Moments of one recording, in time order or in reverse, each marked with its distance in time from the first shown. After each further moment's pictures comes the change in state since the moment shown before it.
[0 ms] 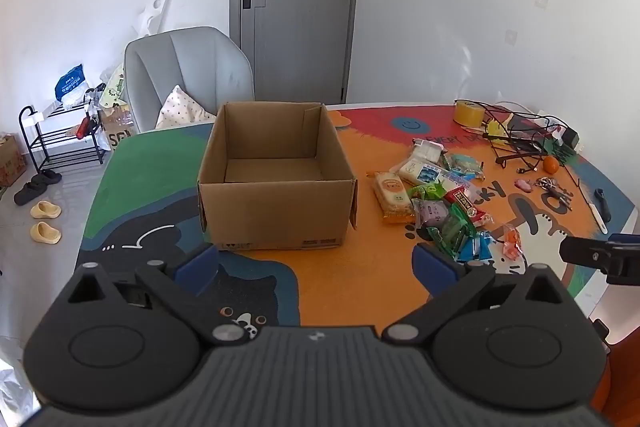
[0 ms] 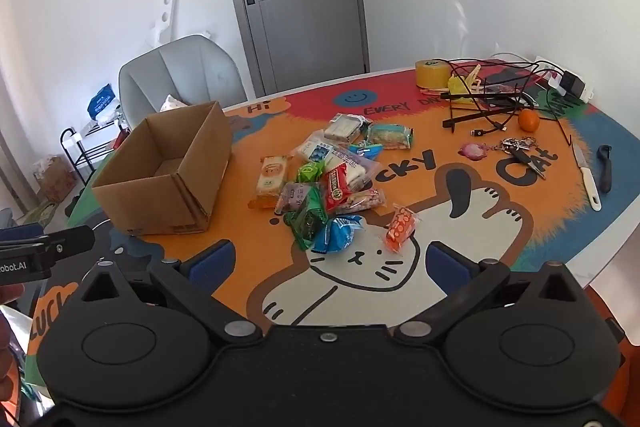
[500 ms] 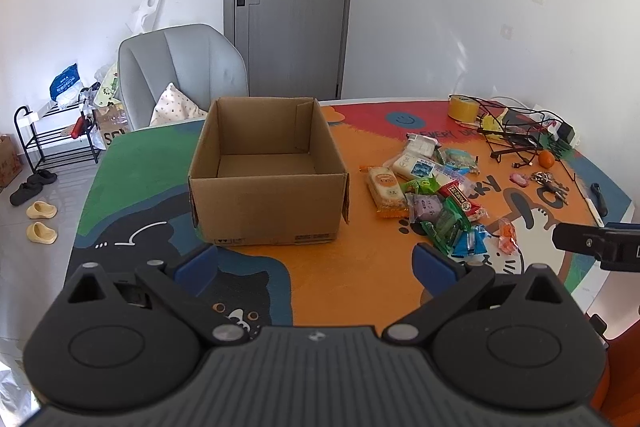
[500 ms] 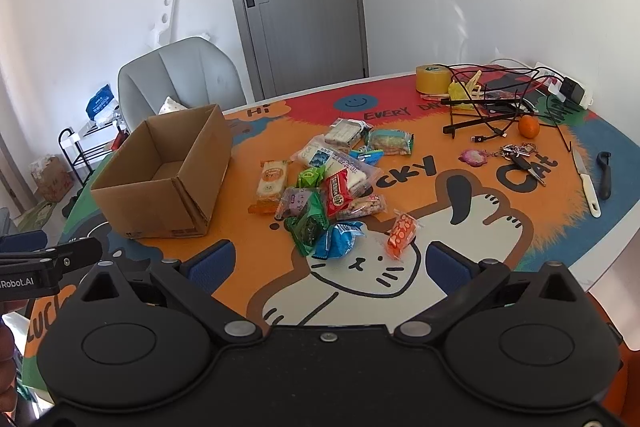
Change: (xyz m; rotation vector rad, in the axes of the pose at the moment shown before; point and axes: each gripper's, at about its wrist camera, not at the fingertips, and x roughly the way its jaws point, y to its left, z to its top) left arm 0.002 0.003 -0.007 0.007 0.010 -0.020; right arm 0.002 0.002 0.002 0.006 -0.008 -0.003
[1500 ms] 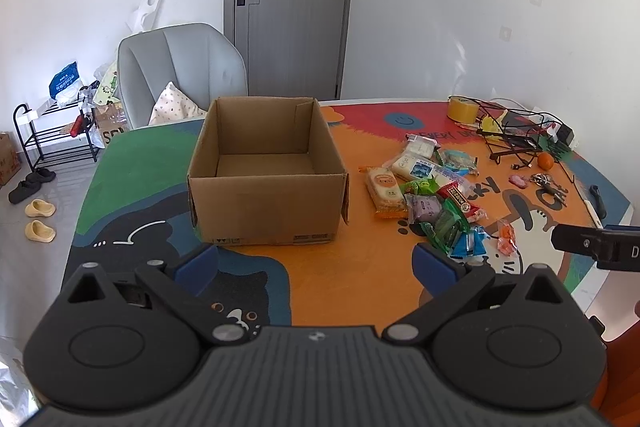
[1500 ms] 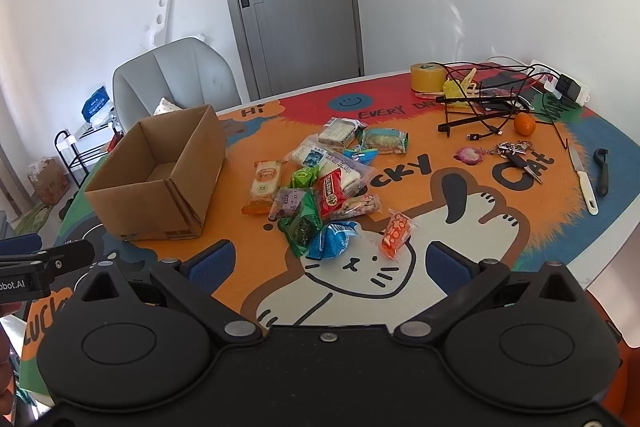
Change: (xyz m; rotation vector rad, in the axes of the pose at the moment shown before) left arm 0.001 0.001 -0.001 -0.008 -0.005 -0.005; right arm 0.003 -0.001 -0.002 0.001 -0.002 -0.014
